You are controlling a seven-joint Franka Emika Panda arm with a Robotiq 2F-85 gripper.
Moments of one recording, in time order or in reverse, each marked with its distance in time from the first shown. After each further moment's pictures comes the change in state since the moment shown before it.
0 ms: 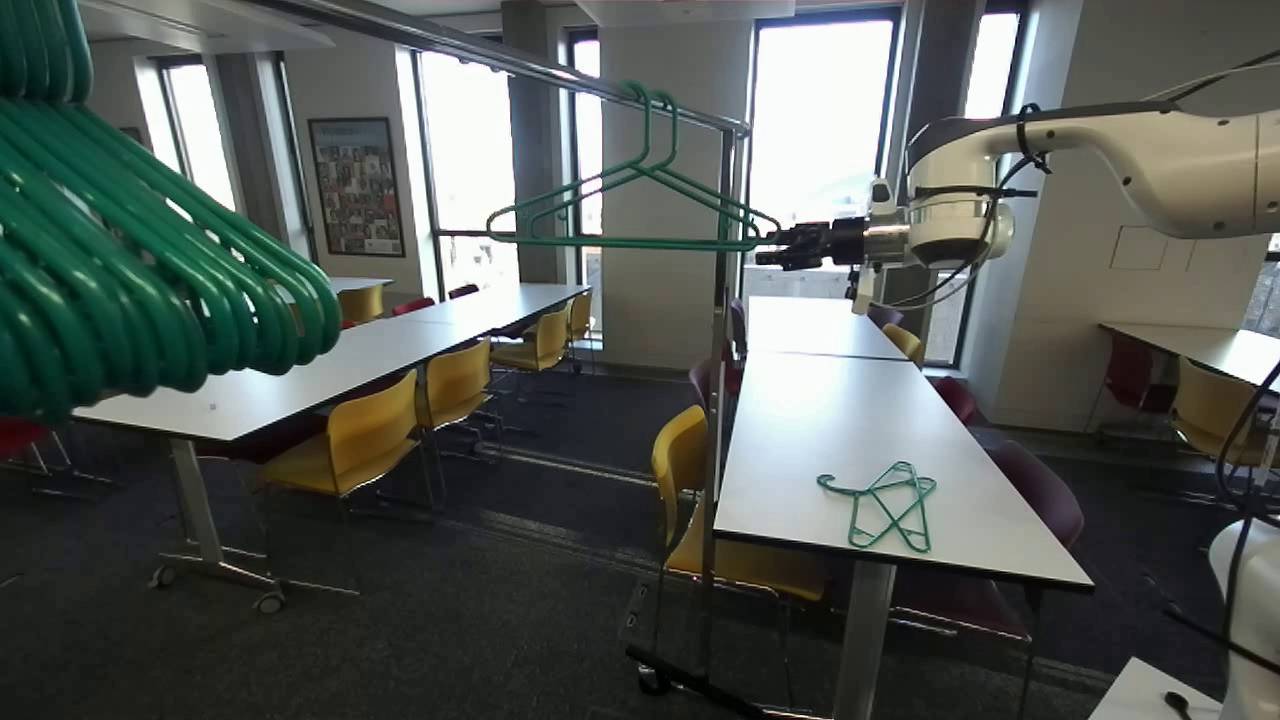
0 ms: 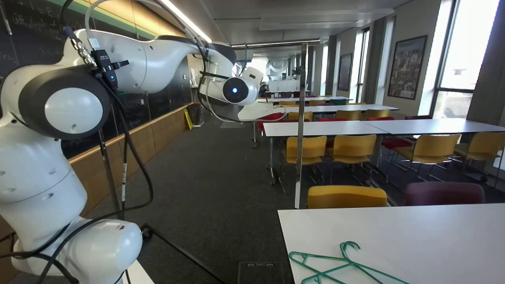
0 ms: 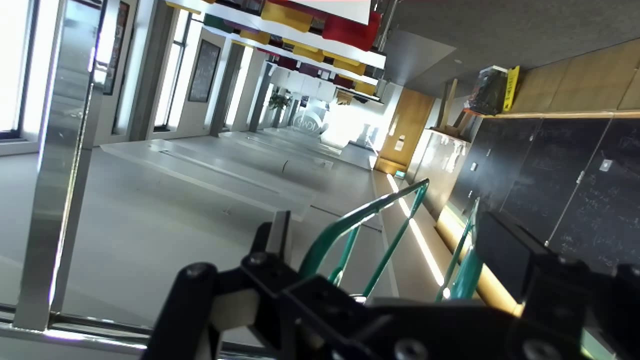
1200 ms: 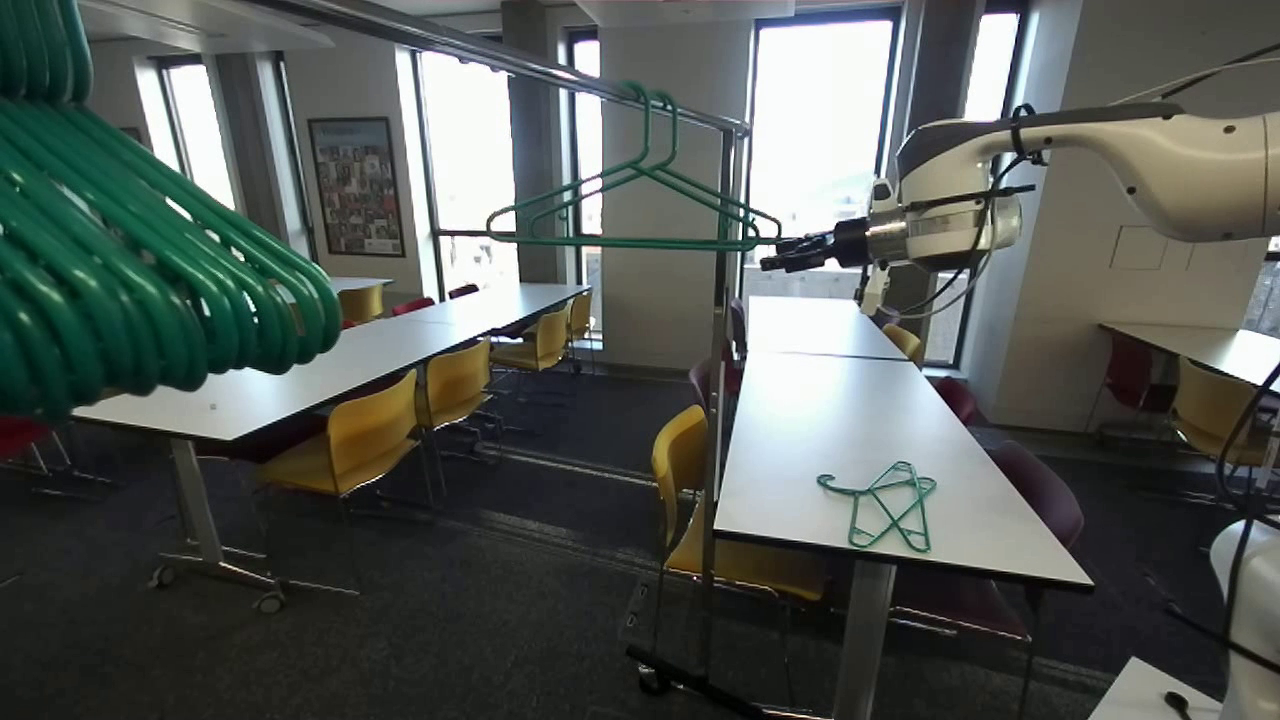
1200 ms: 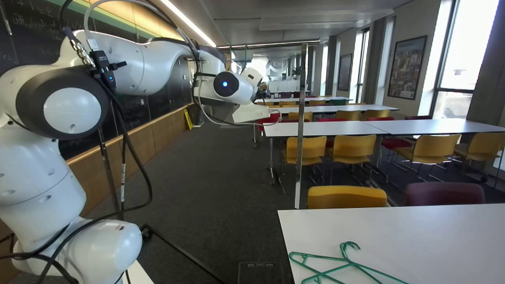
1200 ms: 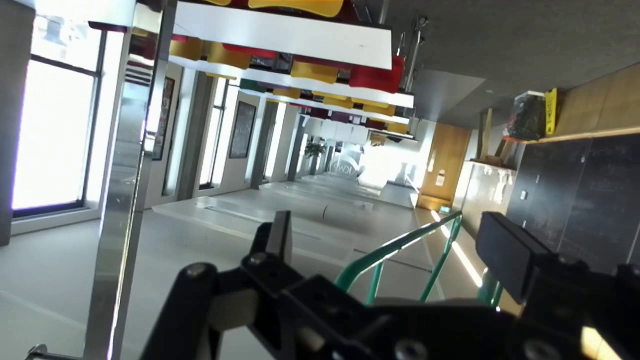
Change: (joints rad) arm -0.011 -0.018 0.051 -0.039 -0.188 0.162 0.307
